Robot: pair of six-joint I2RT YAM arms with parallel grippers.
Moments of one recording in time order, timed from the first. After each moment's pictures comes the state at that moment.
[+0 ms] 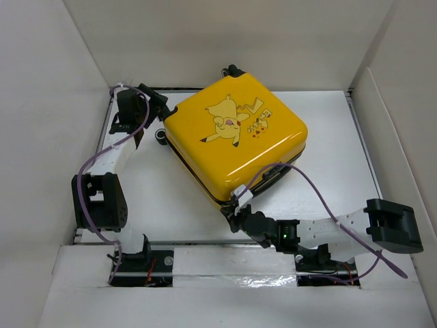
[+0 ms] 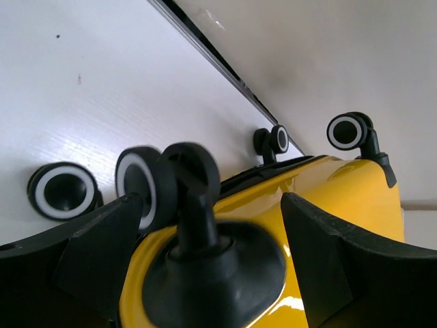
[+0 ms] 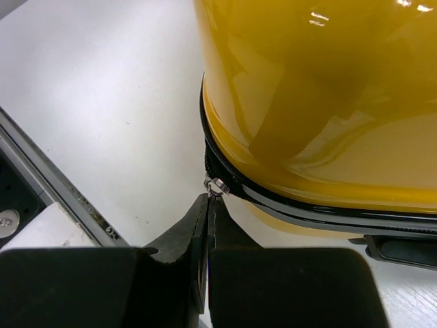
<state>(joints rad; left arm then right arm) -0.01 1.57 1.18 -0.01 0.07 -0.89 1.44 1.30 0.51 0.48 0.62 0.35</state>
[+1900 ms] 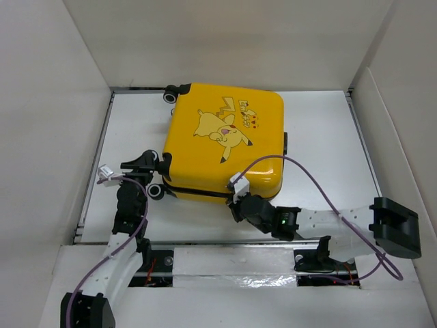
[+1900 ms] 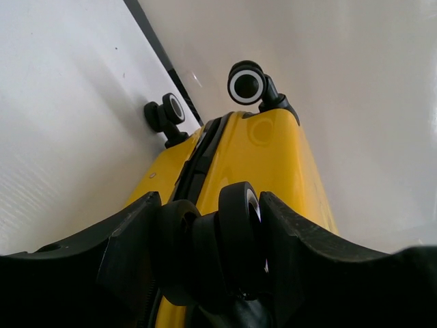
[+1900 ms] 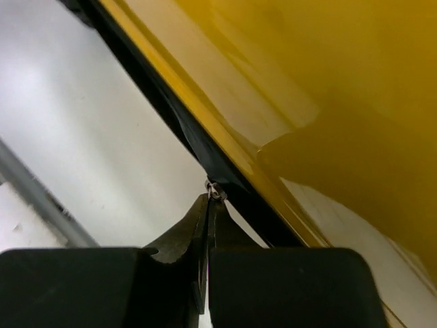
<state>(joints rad) -0.16 0.63 0.13 0.49 -0.33 -1.11 1.27 1.23 0.56 0.25 0.43 0.29</state>
